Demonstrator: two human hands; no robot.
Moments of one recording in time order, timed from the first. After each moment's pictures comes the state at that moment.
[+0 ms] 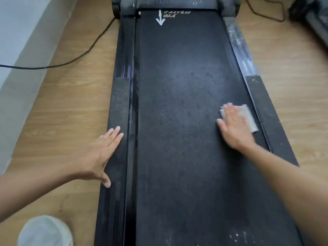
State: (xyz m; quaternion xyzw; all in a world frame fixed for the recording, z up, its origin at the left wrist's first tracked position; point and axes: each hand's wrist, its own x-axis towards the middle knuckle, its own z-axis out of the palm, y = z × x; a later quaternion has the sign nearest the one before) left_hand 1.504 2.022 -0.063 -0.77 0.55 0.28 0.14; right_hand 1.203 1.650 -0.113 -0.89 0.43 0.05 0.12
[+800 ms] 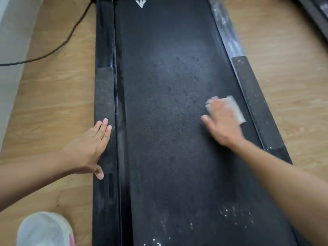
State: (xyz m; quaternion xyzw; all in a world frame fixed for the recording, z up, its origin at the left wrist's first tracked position) left_hand 1.488 2.006 -0.043 -0.73 0.57 0.23 0.29; right_hand 1.172 1.678 -0.122 -0.91 0.39 0.01 0.13
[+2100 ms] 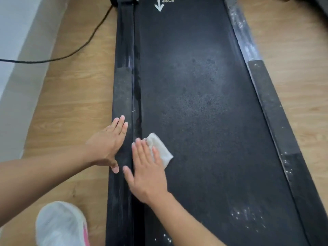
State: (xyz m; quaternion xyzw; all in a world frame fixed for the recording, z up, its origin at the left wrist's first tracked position) left_hand 1.478 2.006 -0.033 -0.75 0.55 0.24 0.27; right_hand 1.294 1.975 -0.116 -0.94 0.26 0.02 0.22
